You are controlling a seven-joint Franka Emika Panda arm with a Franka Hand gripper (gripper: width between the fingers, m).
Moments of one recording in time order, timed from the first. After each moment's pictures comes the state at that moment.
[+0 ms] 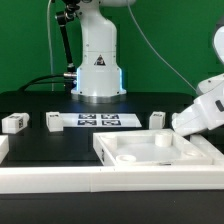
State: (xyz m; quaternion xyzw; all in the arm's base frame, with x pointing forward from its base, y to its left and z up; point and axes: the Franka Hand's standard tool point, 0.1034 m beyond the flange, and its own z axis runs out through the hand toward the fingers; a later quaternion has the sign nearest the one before) arm 0.417 0.192 0.027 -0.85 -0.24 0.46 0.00
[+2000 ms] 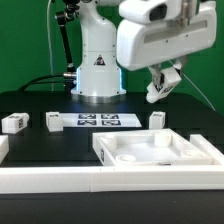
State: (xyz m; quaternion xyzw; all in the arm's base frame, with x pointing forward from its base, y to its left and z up) arm 0.514 0.089 0.138 -0.96 -0.25 0.10 0.07
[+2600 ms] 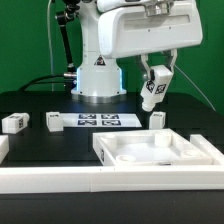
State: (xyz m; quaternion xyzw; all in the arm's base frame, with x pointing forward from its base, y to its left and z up) arm 0.538 0.061 0.142 -0.96 -0.24 -0.11 0.05
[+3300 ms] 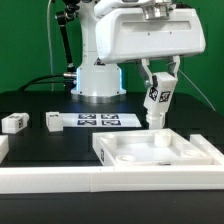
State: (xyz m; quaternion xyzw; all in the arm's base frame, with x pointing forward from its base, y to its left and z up) arm 0.565 0.063 0.133 -0.96 -0.23 -0.15 0.05
